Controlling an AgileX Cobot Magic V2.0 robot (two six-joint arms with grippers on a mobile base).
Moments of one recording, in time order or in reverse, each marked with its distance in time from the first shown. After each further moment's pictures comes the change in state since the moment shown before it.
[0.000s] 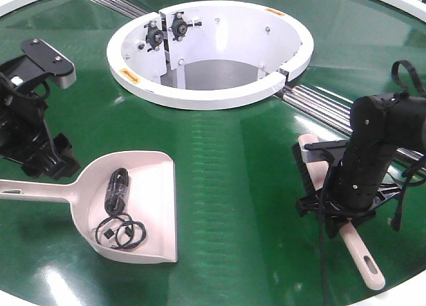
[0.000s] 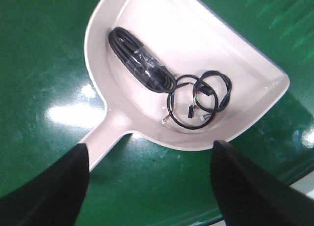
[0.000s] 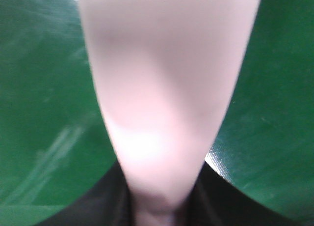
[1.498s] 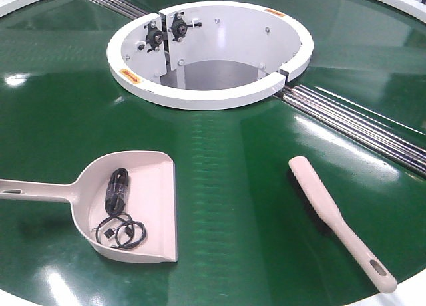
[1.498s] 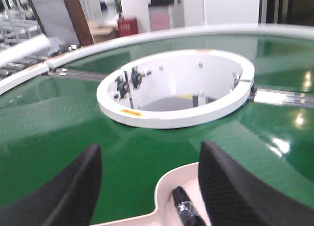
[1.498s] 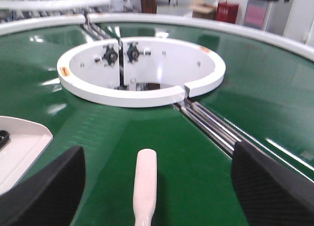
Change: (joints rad) left arm 0.000 -1.112 0.809 0.141 -0.802 -0.450; right arm 0.000 -1.575 0.582 -0.024 -0.492 -0.087
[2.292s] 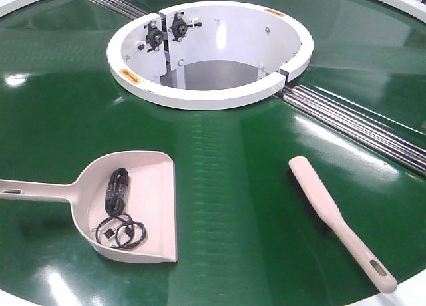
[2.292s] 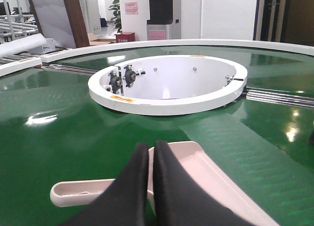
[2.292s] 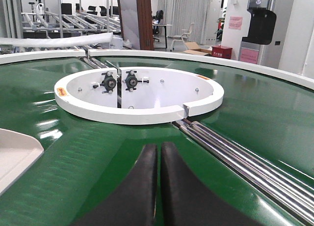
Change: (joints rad) left arm 0.000 -0.237 0.304 0.001 -0.110 -0.054; right arm 0.000 -0.229 0.355 0.001 -0.292 -0.007
